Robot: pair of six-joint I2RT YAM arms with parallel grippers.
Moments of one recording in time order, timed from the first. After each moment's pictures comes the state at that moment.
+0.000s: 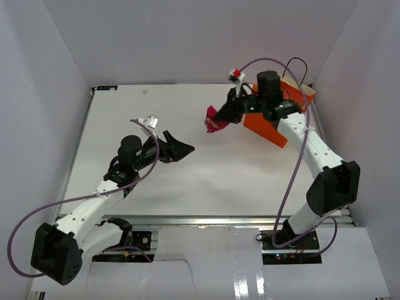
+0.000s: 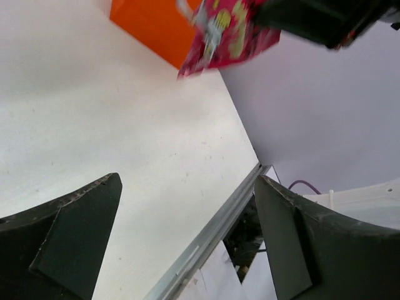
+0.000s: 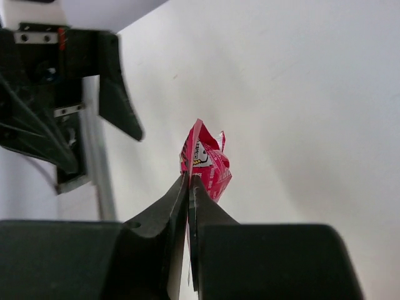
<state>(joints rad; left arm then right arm) -0.45 1.03 0.61 0.24 0.46 -0.80 0.44 1.61 1.45 -0.36 -0.93 0.01</state>
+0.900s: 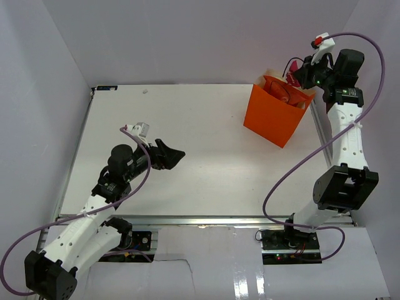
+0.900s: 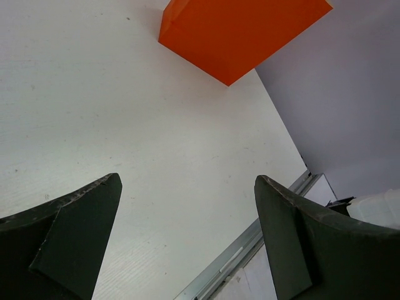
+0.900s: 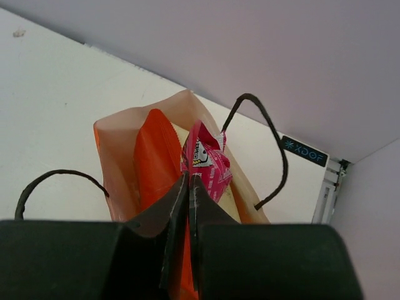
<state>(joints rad) -0.45 0.78 0.59 0.02 0.31 -0.60 -0.15 1.59 1.72 -0.38 -0.58 -0.25</state>
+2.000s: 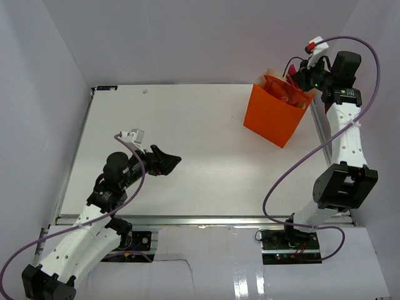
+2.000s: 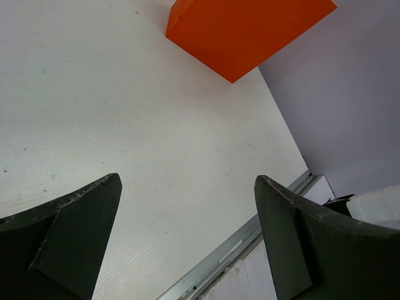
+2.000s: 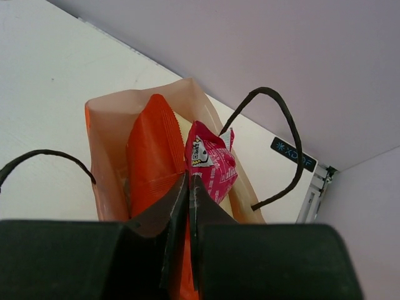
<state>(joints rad) -0.45 0.65 0.55 -0.06 0.28 -0.62 -0.16 1.62 1.70 -0.40 -0.62 -0.38</state>
